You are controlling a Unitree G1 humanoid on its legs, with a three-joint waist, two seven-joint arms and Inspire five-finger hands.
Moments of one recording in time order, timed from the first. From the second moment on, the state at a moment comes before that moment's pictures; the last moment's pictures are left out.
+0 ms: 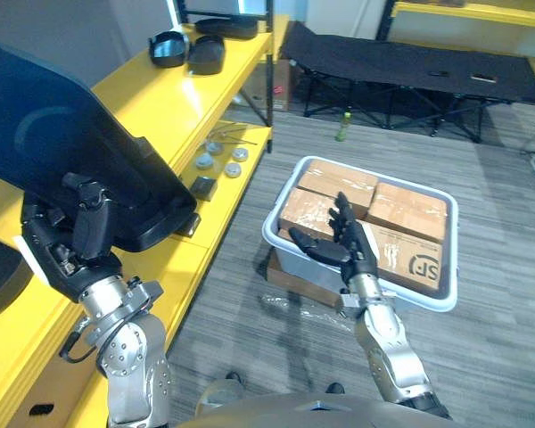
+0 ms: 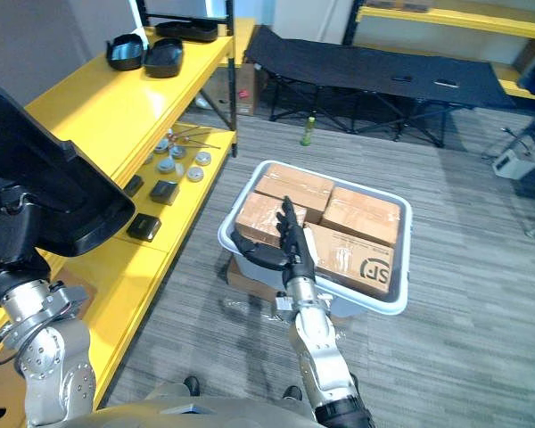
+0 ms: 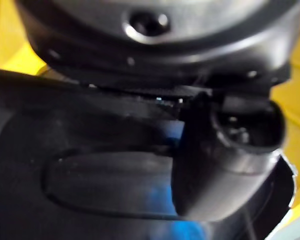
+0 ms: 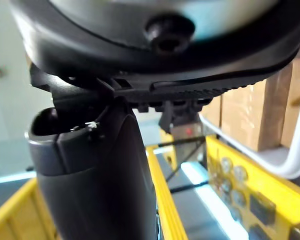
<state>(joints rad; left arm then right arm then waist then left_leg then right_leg) 0.33 -0.04 0.16 -0.49 -0.21 -0.33 0.42 0.09 -0.09 0.27 0.05 0.21 -0.10 -0.13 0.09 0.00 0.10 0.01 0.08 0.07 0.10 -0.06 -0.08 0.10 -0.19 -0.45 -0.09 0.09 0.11</state>
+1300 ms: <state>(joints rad) 0.40 0.04 0.13 -0.51 -0.23 -0.37 0.15 0.06 -0.16 0.24 0.09 0.12 -0.26 -0.08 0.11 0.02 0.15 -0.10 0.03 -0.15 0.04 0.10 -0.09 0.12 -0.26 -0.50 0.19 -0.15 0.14</state>
